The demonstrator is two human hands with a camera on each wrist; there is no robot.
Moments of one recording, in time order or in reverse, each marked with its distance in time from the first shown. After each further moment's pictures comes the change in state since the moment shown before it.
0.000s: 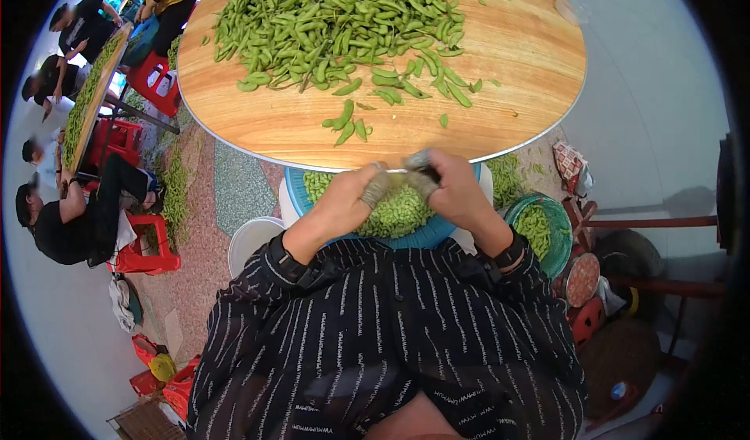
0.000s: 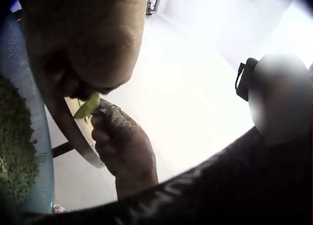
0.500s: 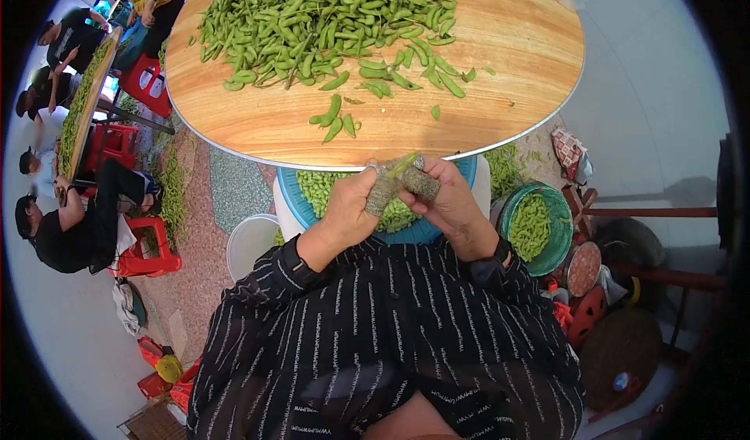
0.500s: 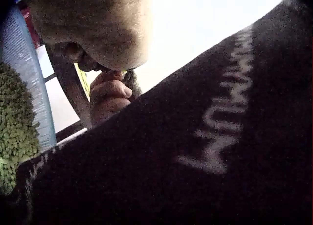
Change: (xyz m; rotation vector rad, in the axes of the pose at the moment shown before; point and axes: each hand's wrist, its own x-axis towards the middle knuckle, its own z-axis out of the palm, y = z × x) left_hand -0.001 -0.004 0.029 -0.048 0.195 0.147; right_hand -0.013 0.010 0.013 1.144 -0.004 0.346
